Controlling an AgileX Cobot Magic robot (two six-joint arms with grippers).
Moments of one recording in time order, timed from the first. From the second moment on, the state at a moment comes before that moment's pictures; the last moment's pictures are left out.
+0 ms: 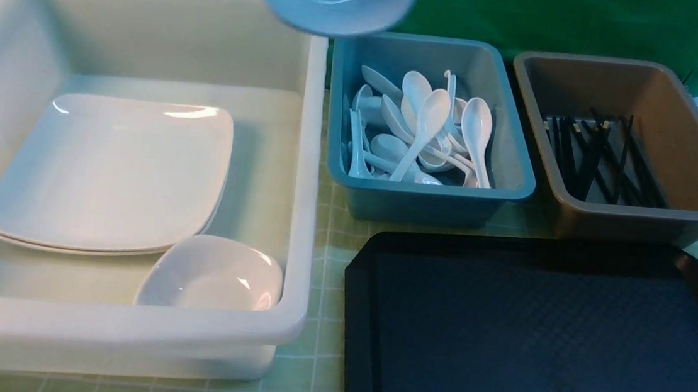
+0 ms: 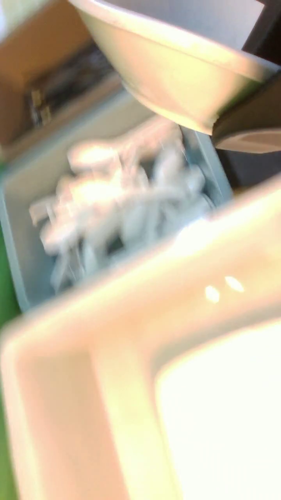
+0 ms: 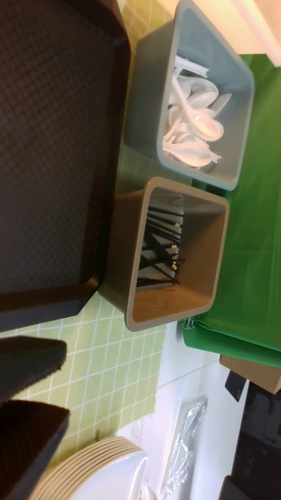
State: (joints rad) right arm 0.33 0.00 -0.65 -0.32 0.94 0.16; left arm -0.28 1.64 -1.99 -0.12 1.21 -0.07
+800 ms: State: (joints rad) right arm 0.33 0.00 -0.65 -0.32 0.94 0.17; left arm -0.06 1.71 -1.31 -0.33 1.12 0.48
